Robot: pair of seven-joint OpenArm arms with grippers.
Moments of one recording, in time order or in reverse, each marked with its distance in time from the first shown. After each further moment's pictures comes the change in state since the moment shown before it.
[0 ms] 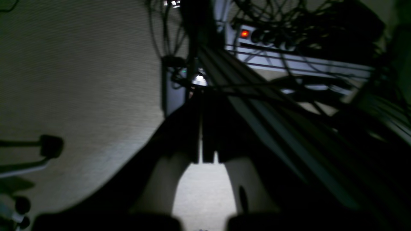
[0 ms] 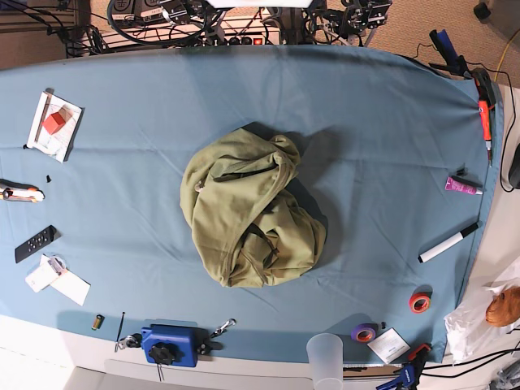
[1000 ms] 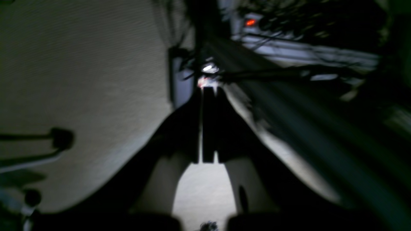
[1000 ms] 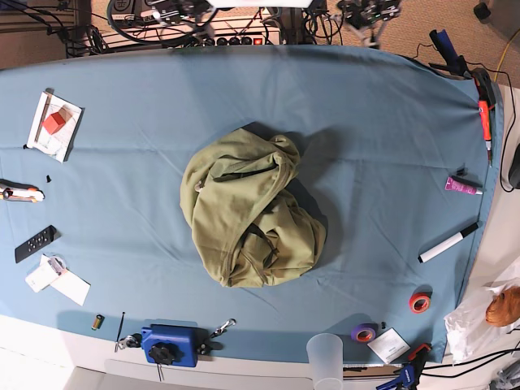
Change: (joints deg) left arm 2.8 -4.4 0.0 0.1 0.0 -2.3 0.0; right arm -0.2 3.1 0.0 0.0 0.2 0.3 -1.5
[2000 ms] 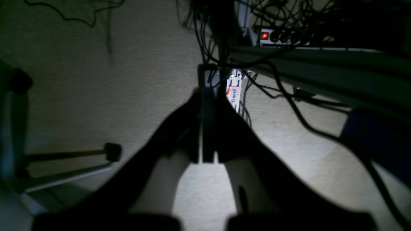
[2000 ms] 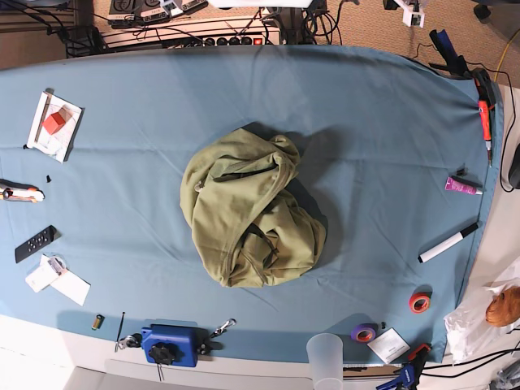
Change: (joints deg) left arm 33.7 -5.0 0.1 50.9 -8.9 -7.5 7.0; right arm -29.5 12.0 4.1 43.2 9.8 0.0 -11.1
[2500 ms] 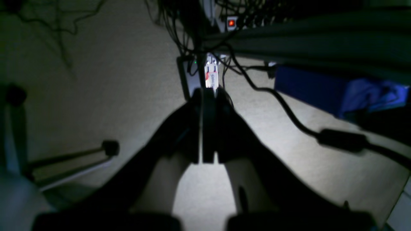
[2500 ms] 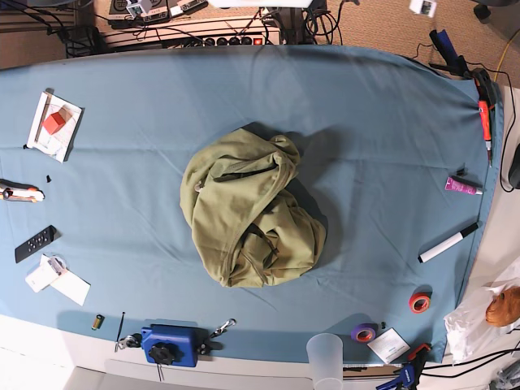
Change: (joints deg) left arm 17.2 -2.7 -3.5 30.1 -13.3 -6.0 17.6; right arm -17.6 0.4 18.4 31.1 16.5 4.0 -16.3
